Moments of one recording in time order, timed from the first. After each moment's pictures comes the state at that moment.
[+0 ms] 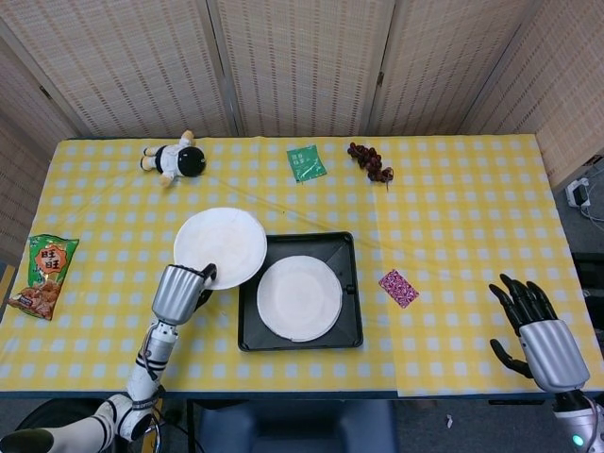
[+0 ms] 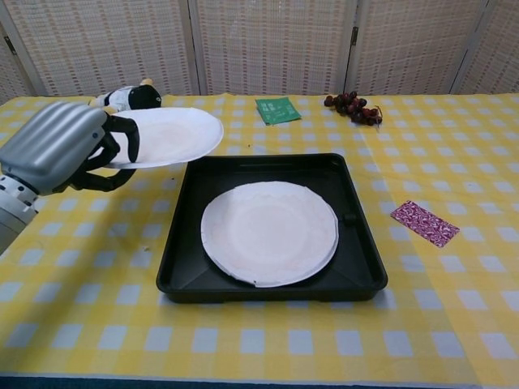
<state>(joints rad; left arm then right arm) -0.56 -1.88 -0.08 -0.94 1.55 1.53 0.19 0.06 -1.08 -0.03 -1.62 -1.67 1.52 0.03</state>
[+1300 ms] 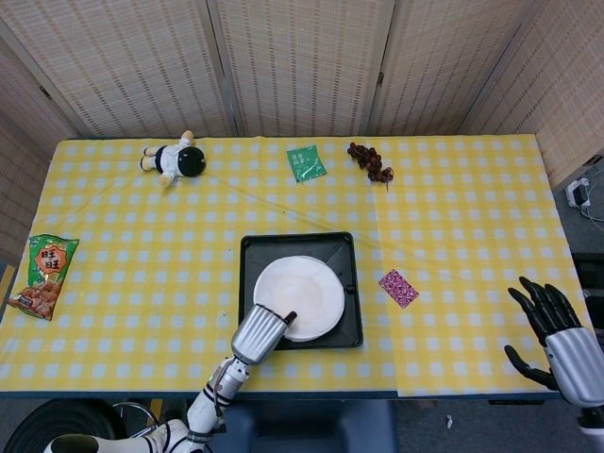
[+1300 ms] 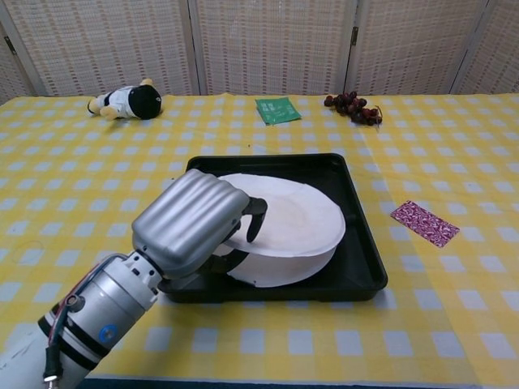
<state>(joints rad) -0.59 -2.12 -0.04 -0.99 1.66 1.37 0.45 0.02 -1.01 -0.05 -1.60 -1.74 1.63 0.20</state>
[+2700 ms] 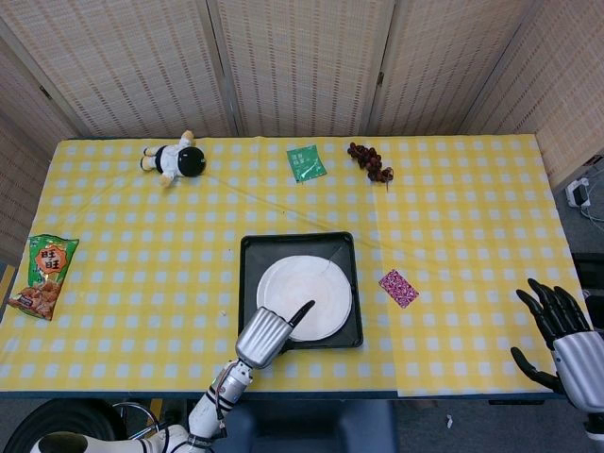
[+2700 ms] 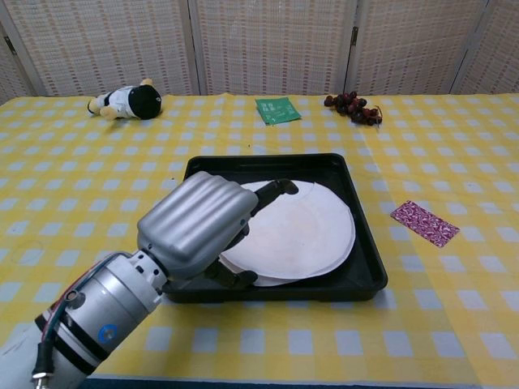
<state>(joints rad) -0.58 -2.03 -0.06 -1.21 1.61 1.29 0.53 0.00 -1.01 -0.04 -1.61 -1.75 1.66 0.19</state>
